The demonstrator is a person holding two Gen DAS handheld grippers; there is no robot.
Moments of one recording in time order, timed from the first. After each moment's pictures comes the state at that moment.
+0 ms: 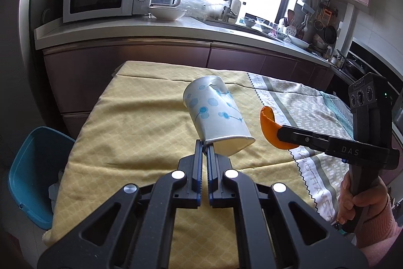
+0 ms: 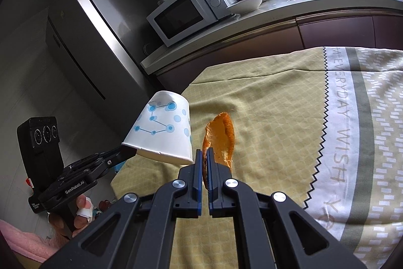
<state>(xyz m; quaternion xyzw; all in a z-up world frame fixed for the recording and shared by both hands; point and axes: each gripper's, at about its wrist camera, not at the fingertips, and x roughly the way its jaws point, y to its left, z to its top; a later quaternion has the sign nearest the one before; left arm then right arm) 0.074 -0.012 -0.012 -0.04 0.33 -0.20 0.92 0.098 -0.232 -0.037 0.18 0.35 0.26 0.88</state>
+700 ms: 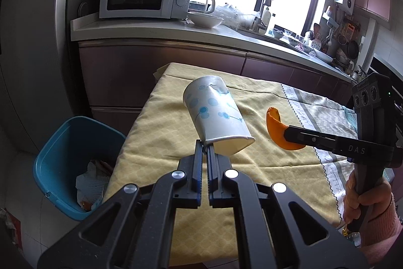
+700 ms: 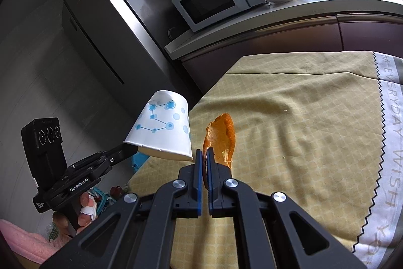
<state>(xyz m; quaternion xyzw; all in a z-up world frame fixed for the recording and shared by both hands) 0.061 0.060 -0.008 -0.06 0.32 -0.12 0.94 0.120 -0.166 -0.031 0.16 0.36 0.33 0.86</state>
